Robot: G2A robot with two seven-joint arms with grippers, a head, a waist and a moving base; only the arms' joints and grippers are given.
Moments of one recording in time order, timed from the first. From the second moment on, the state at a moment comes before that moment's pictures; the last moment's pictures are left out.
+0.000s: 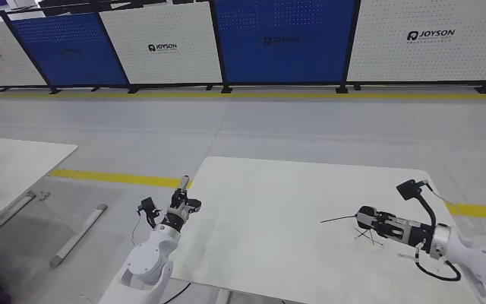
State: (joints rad) left arm 1.73 -1.15 -1.60 -1.80 -0.42 0.00 0.00; right arm -1.22 -0.81 1.29 -1.70 0.00 -0.34 0.93
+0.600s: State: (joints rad) left arm 1.74 -1.13 -1.58 -1.90 -0.55 0.36 -0.34; right arm -1.22 -0.81 1.29 -1.70 0.00 -0.34 0.93
